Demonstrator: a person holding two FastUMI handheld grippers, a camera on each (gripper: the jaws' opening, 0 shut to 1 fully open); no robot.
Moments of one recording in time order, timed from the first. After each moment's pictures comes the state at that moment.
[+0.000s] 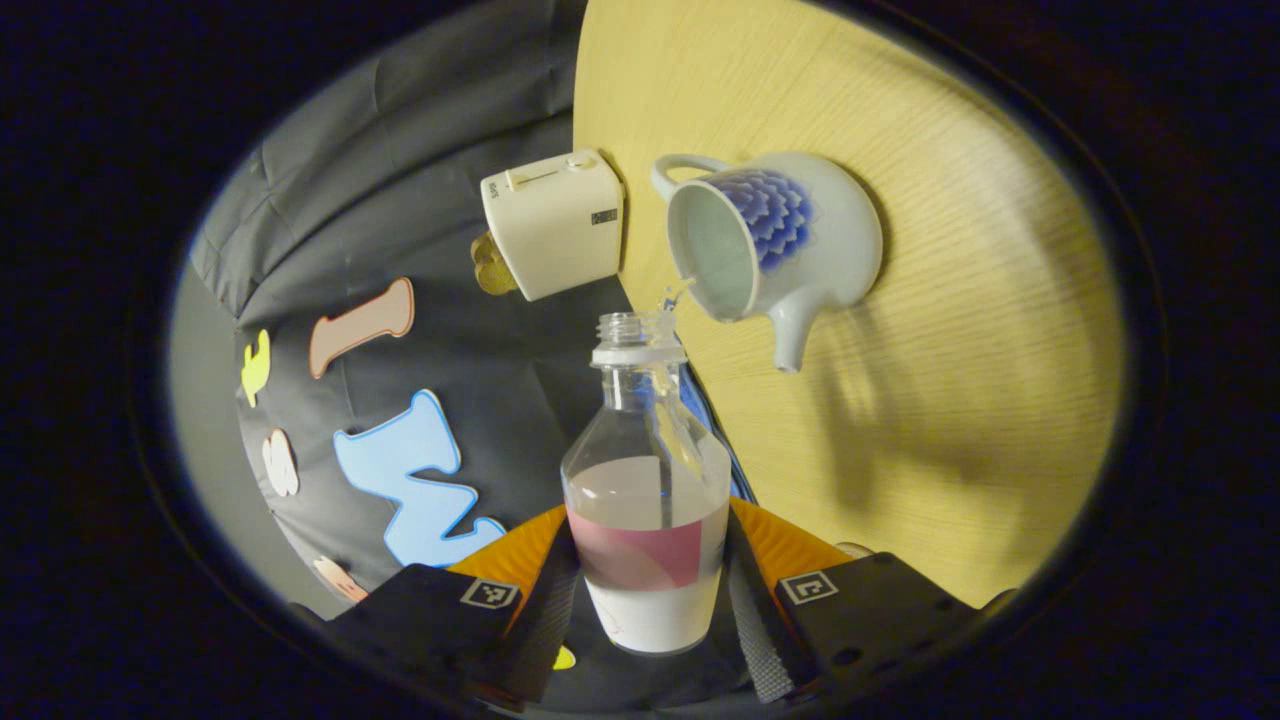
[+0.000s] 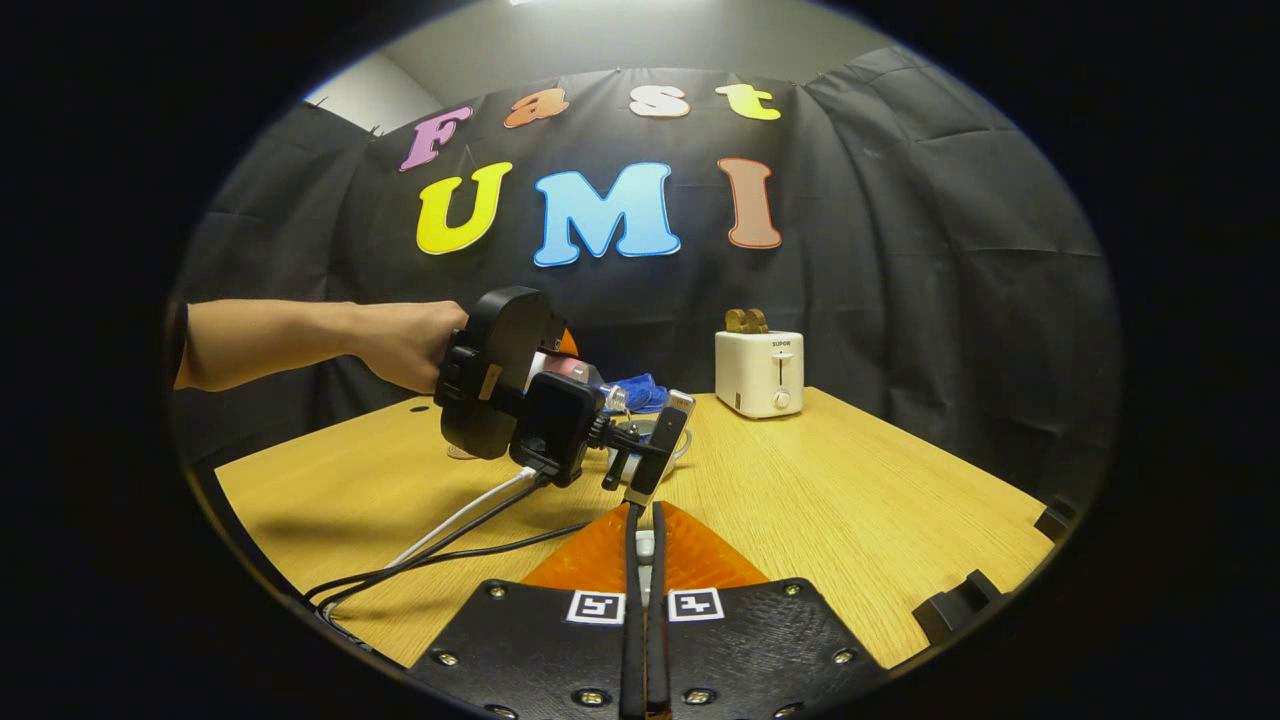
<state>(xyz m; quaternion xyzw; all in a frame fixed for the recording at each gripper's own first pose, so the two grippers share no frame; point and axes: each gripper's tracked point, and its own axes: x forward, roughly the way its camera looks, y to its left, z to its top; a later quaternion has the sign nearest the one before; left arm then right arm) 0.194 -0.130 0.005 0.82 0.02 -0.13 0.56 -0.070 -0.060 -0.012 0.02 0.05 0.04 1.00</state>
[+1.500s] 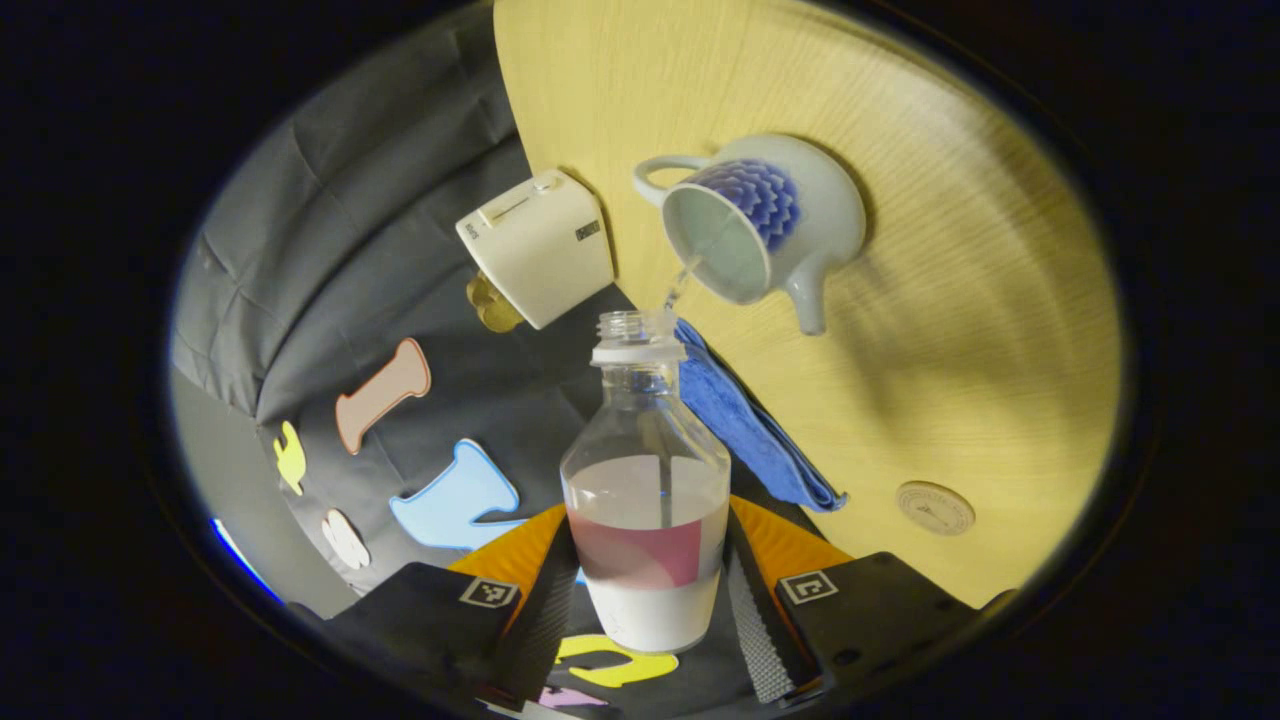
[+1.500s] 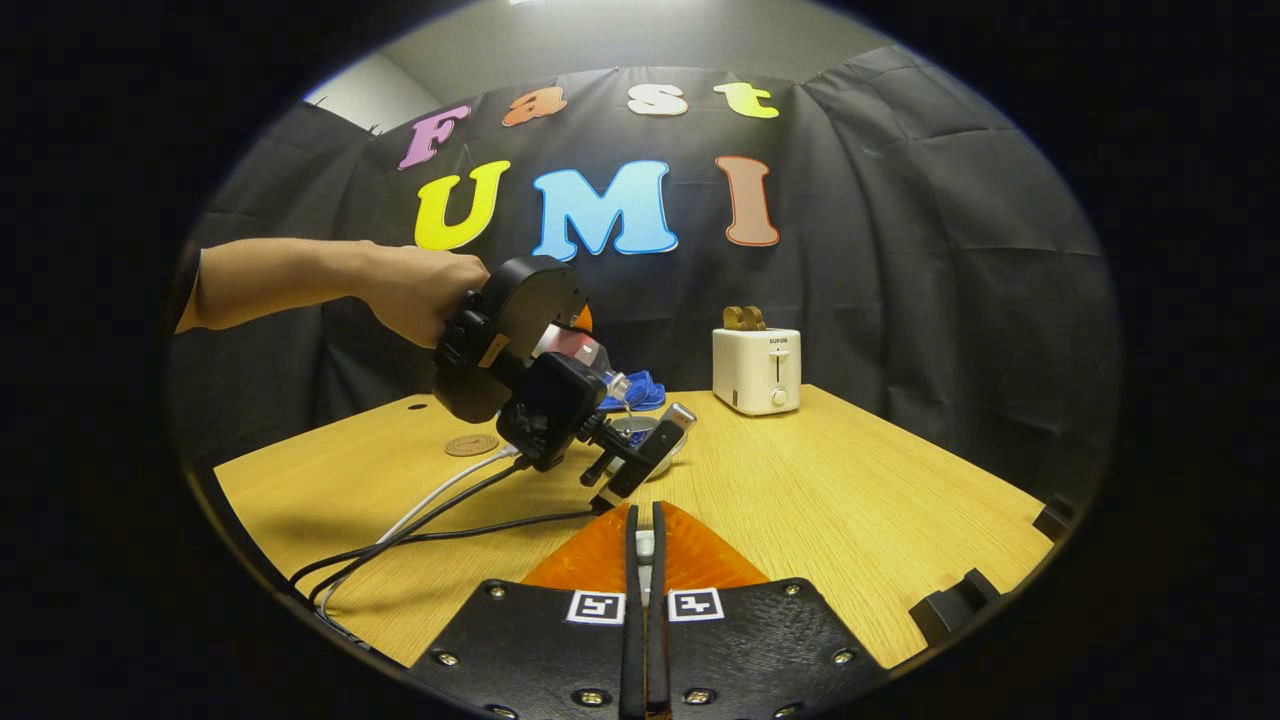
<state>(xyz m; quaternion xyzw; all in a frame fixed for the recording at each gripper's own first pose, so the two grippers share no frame) 0.193 -0.148 0.039 0.89 -0.02 -0.11 0.45 -0.072 -0.064 -0.013 0.01 0.05 0.04 1.00</state>
